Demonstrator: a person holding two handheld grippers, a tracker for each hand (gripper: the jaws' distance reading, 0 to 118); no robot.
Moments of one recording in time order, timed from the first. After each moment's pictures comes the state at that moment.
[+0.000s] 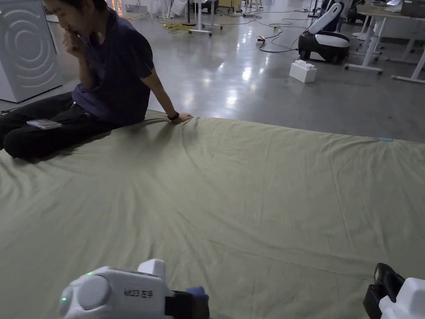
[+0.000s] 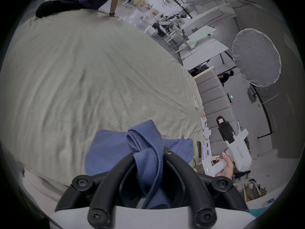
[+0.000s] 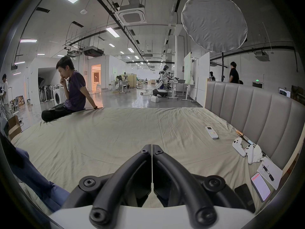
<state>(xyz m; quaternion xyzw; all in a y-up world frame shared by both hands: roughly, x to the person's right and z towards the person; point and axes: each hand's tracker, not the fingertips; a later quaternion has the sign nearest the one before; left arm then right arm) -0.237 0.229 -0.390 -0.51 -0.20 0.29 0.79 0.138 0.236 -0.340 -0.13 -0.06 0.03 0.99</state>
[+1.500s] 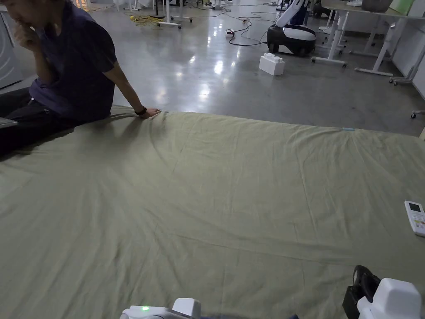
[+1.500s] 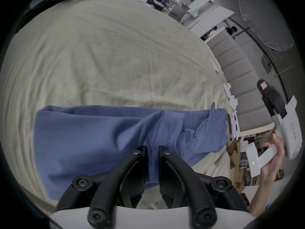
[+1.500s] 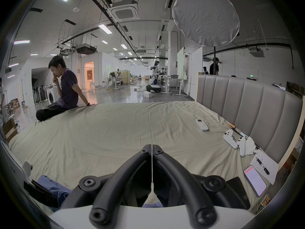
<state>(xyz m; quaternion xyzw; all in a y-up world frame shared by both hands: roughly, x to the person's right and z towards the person) -0.121 0.147 -0.377 -0.57 -0.23 0.15 0.78 0.165 0.224 -0.323 -0.15 -0.09 0.02 0.98</state>
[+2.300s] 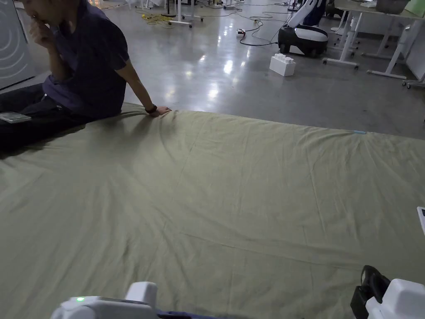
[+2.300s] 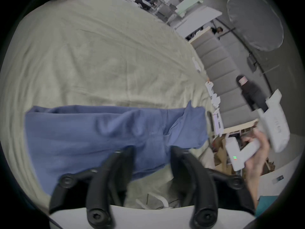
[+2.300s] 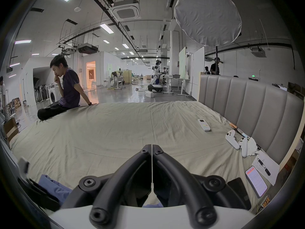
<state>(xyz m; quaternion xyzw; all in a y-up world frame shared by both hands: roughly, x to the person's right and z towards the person) -0.242 0.185 -0.371 -0.50 -0.24 0.23 0.80 0.162 0.228 -0.331 -0.15 -0.08 0.02 0.99</state>
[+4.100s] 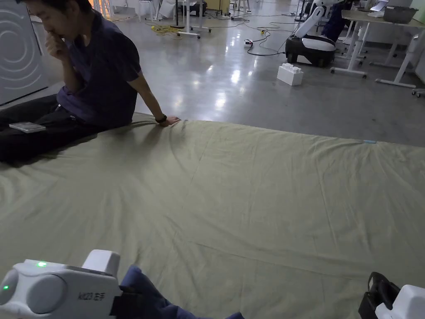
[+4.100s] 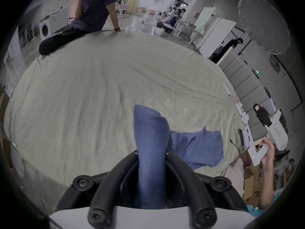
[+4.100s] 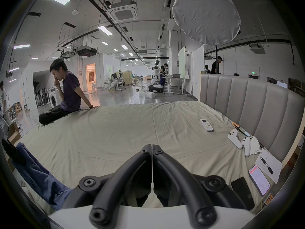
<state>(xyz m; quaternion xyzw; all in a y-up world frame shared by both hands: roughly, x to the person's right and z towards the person) -0.267 0.260 -0.375 -0.50 -0.14 0.09 0.85 0.156 0.233 -0.335 -0.15 -0.08 0.00 0.99</state>
